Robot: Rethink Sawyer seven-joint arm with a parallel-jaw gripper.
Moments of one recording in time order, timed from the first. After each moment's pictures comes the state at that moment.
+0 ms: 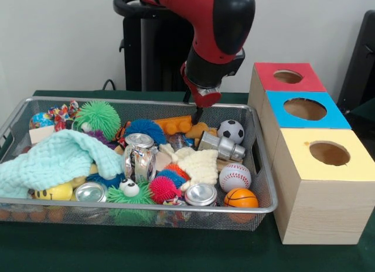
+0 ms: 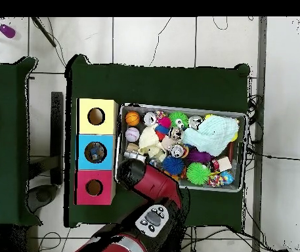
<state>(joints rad) 0.19 -0.31 -0.49 1.80 0.51 0.54 2.36</state>
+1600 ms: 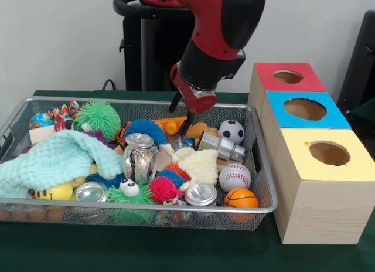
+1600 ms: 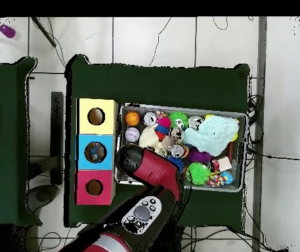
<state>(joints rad) 0.24 -0.27 -0.61 1.65 0.51 0.50 2.36</state>
